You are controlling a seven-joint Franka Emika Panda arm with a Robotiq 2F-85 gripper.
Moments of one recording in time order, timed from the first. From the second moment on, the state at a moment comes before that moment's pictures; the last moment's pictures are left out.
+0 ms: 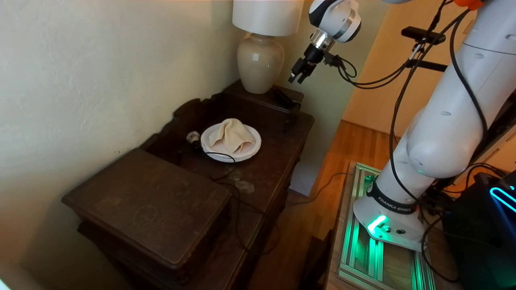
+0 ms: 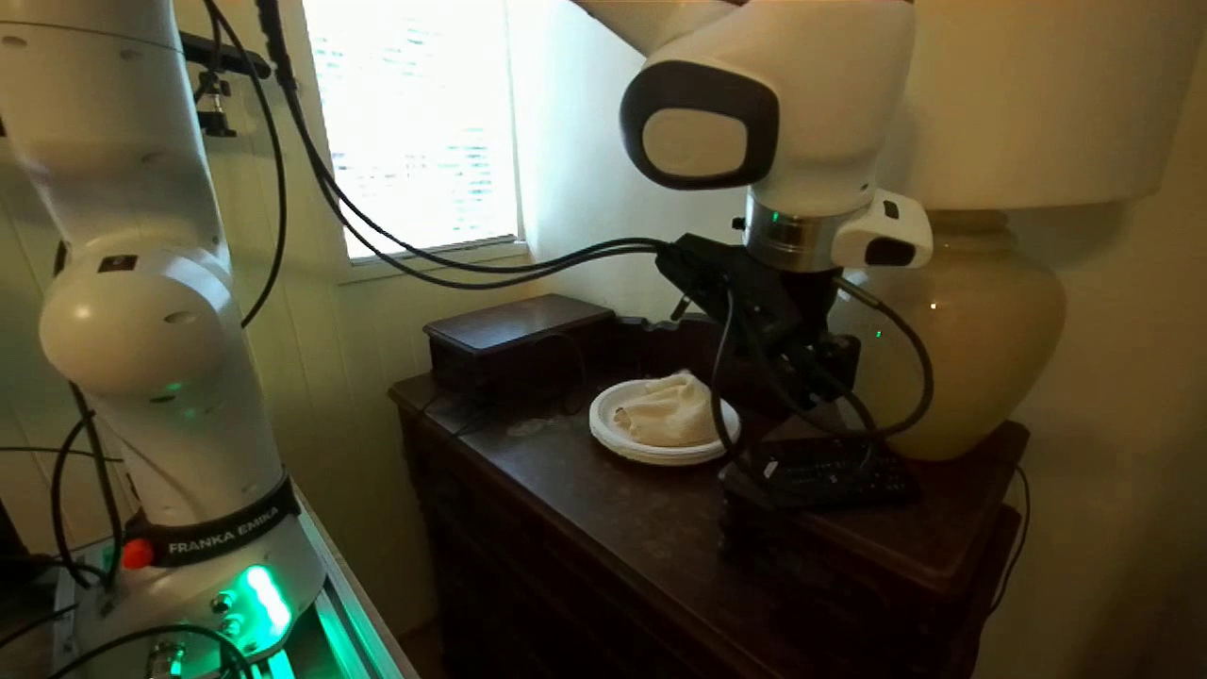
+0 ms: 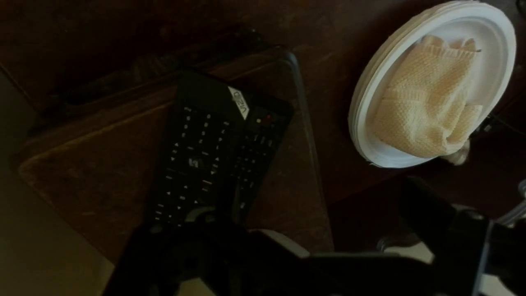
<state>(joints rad) -0.16 0.05 -0.65 -2.17 0.55 2.24 -0.85</state>
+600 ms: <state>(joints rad) -0.31 0.13 -0.49 -2.11 0.61 2.24 -0.85</state>
